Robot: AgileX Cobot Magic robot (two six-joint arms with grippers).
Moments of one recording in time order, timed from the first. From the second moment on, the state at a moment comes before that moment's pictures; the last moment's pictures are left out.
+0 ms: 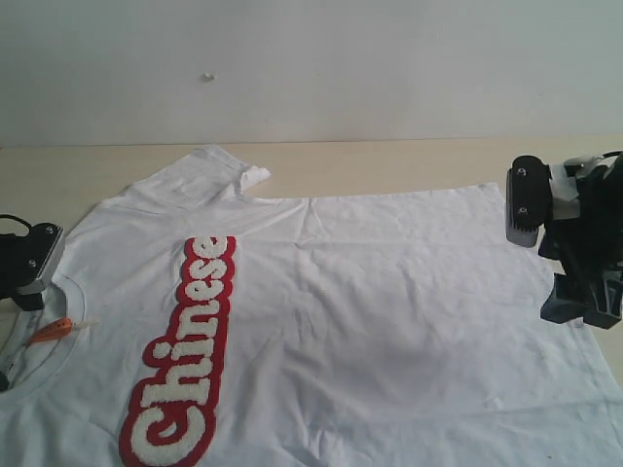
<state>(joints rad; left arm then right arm) 0.05 1.96 -1.04 -0.18 0.77 1.73 -0.08 1.72 -0.99 0.15 0.73 -1.32</state>
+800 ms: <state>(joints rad) 0.05 1.96 -1.04 -0.18 0.77 1.72 -0.08 1.91 -0.99 -0.21 0.53 -1.34</state>
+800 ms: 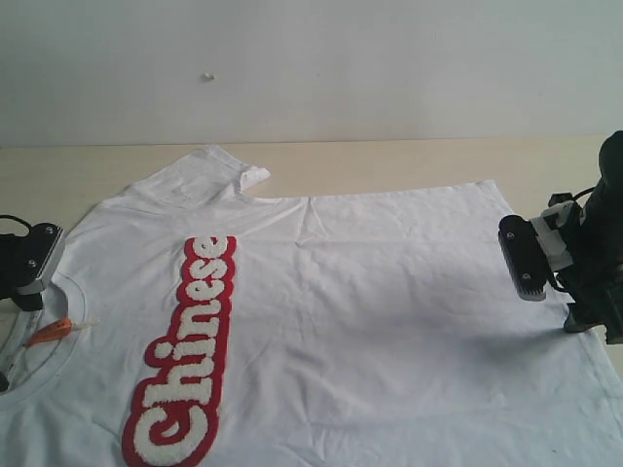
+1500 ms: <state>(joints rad) 0.05 1.96 -1.04 -0.18 0.77 1.72 -0.08 1.94 -1.00 -0.22 0.40 -1.30</state>
